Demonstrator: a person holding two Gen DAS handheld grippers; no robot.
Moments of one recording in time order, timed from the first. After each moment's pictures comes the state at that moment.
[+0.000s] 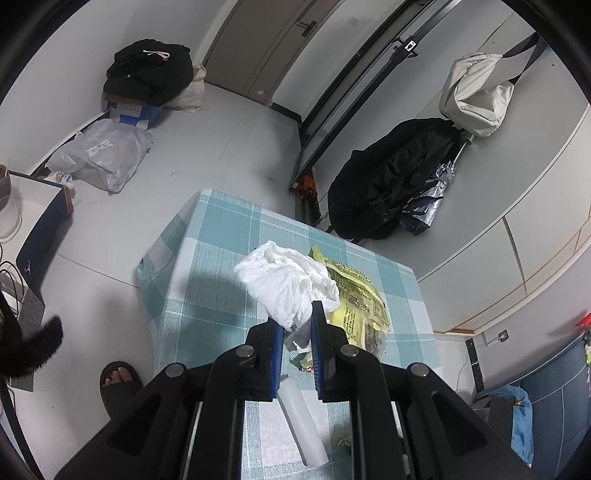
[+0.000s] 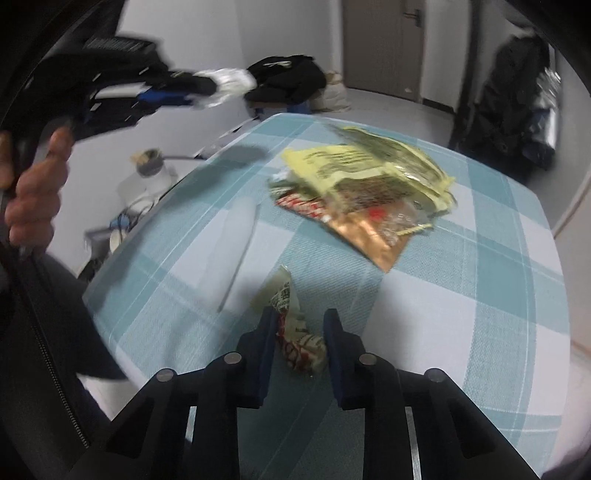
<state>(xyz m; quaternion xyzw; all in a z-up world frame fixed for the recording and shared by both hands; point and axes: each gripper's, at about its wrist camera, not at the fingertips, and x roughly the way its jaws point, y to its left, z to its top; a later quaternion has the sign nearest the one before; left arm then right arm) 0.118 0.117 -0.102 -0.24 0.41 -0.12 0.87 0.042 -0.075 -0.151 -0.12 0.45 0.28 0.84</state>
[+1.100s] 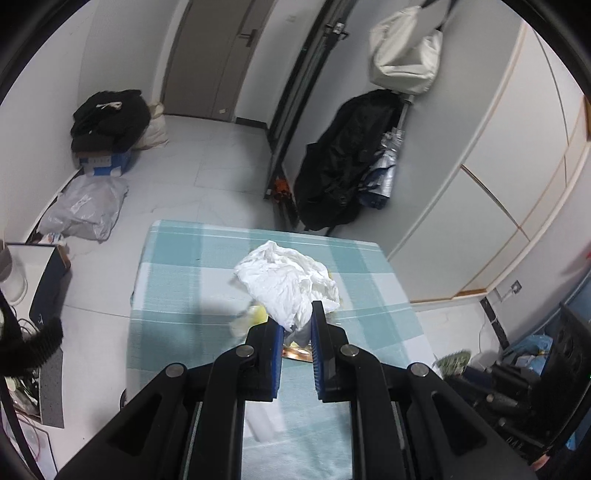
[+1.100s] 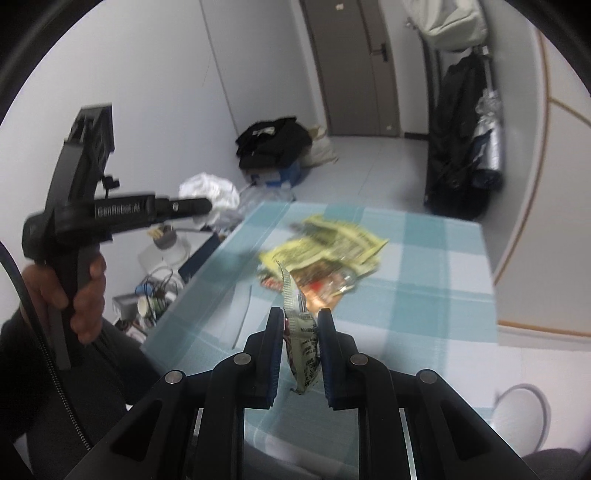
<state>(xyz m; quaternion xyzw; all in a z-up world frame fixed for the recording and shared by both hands) 0.079 0.042 -0.051 -0.13 0.39 -0.15 0.90 0.022 -0.182 -0.043 0.01 0.37 0.27 0.89</state>
